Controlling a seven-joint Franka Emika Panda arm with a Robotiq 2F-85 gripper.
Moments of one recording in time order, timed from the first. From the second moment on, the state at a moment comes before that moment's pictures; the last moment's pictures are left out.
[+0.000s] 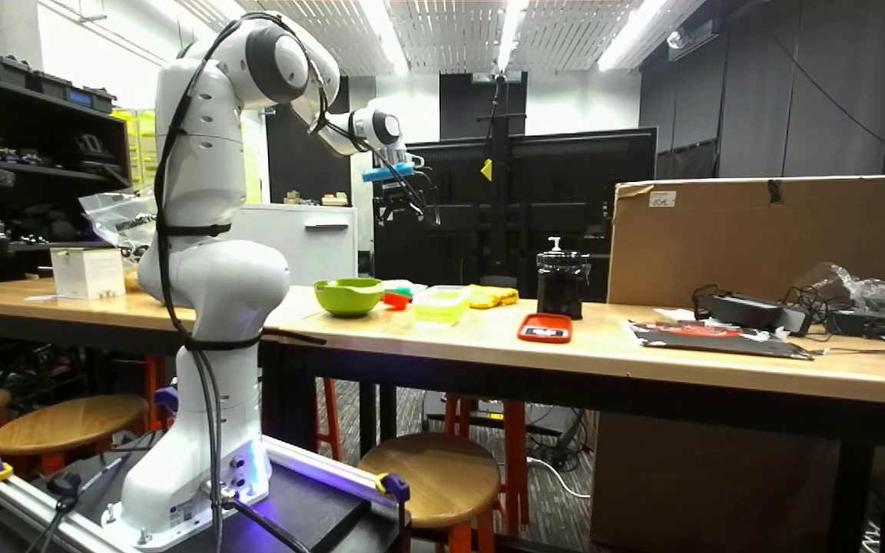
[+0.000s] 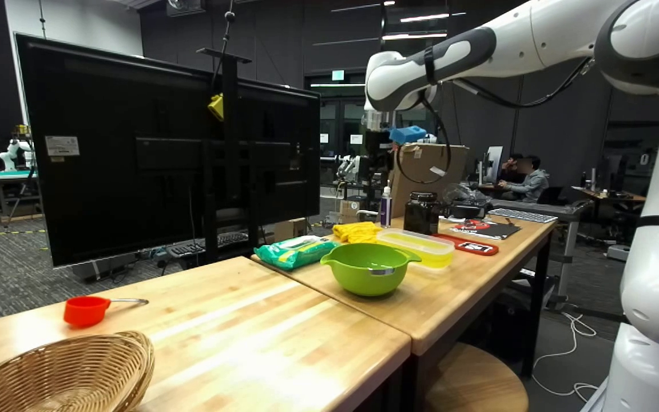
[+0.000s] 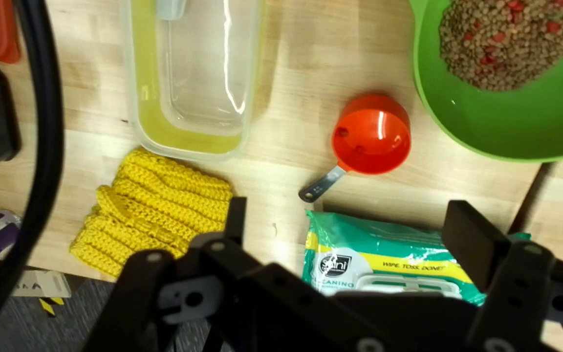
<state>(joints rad) 0.04 -0.04 0.04 -1.80 -0.13 1.91 -0.16</state>
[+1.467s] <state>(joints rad) 0.19 0.17 0.15 -1.48 -0.13 1.68 0.27</state>
